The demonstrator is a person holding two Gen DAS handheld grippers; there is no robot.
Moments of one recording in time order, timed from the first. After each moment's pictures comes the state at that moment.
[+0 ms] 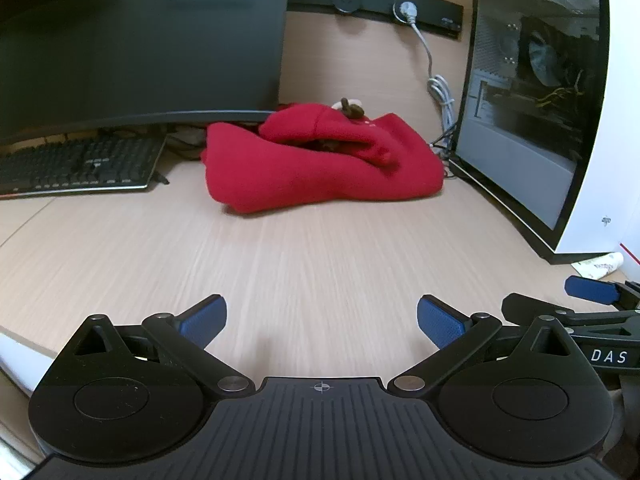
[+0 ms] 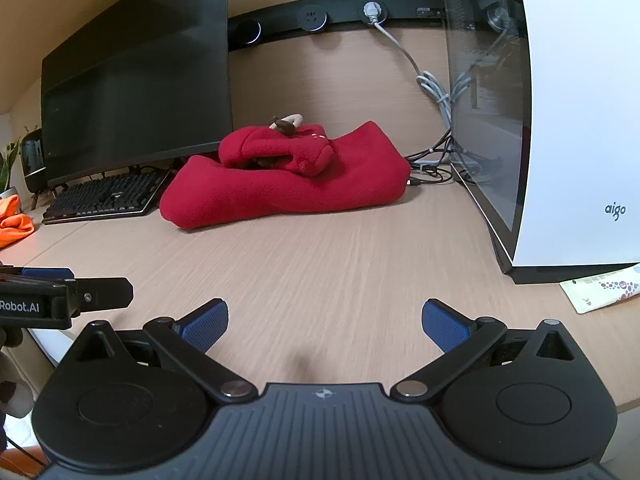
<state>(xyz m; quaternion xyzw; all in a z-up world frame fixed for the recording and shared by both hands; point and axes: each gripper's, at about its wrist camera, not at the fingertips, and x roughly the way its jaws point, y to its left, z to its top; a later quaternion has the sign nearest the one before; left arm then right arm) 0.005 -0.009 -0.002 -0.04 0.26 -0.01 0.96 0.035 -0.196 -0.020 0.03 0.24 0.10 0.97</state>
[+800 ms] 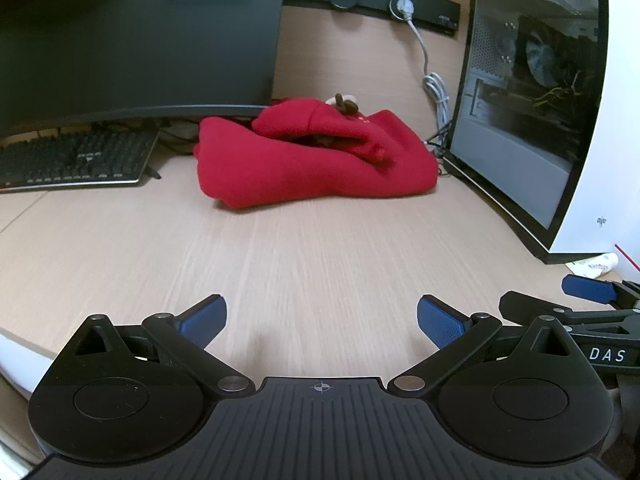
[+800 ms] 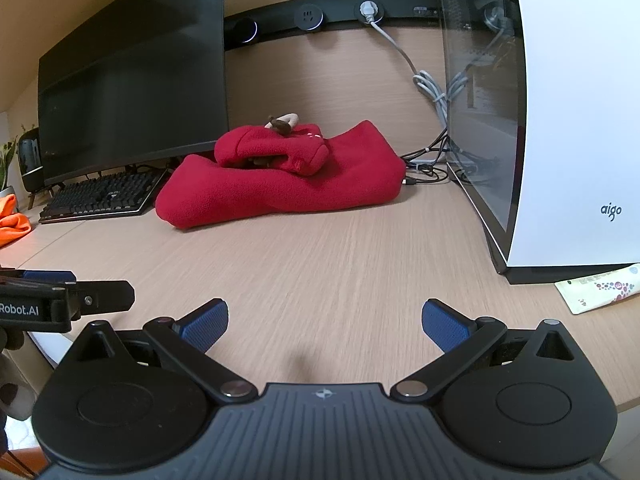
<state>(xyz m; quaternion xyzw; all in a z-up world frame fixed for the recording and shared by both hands) 0.009 -0.006 -0.005 -0.05 0.27 -0.02 0.96 0.037 -0.200 -0.019 0.03 0.24 0.10 0.96</state>
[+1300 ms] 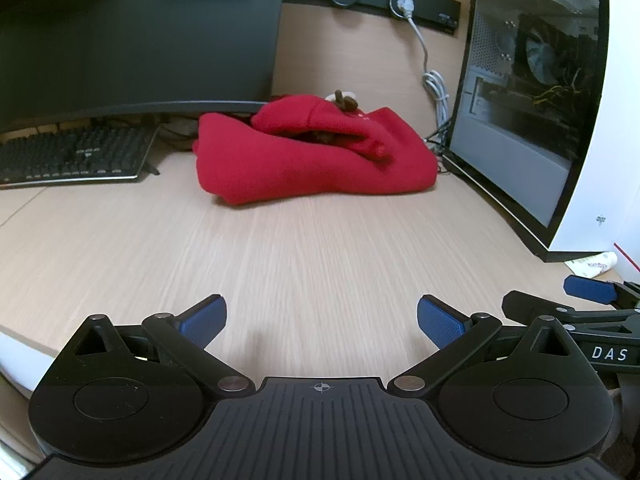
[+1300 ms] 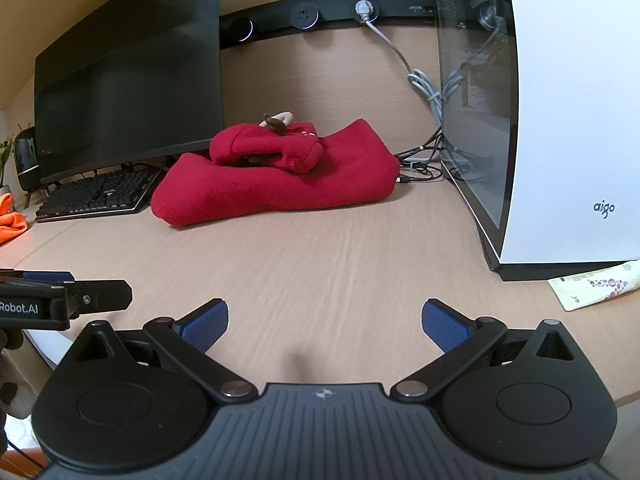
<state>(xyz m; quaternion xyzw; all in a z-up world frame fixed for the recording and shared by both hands) 0.012 -0.006 -0.005 -0.05 0.28 -0.03 0.96 0.034 -0.201 -0.019 0.02 0.25 0.09 0.97</state>
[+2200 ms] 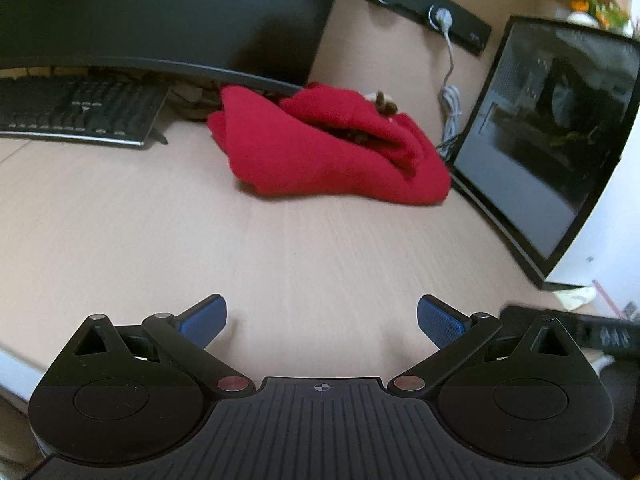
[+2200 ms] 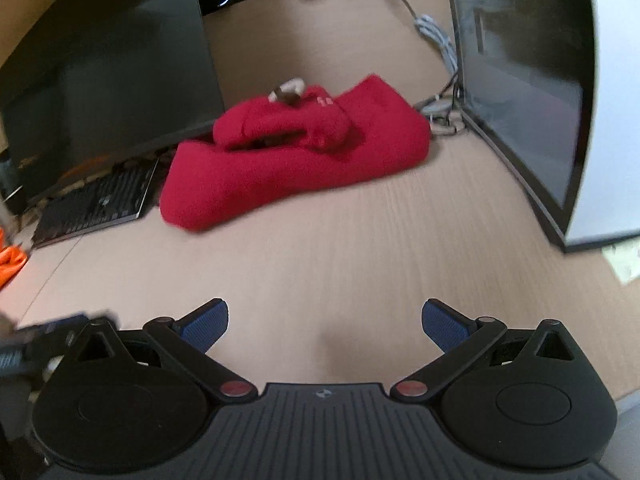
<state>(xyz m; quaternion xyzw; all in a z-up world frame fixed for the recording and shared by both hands) 0.044 0.097 -0.004 -0.13 0.30 -0.10 0.94 0.090 -0.130 0.021 0.08 0.33 0.06 0.94</state>
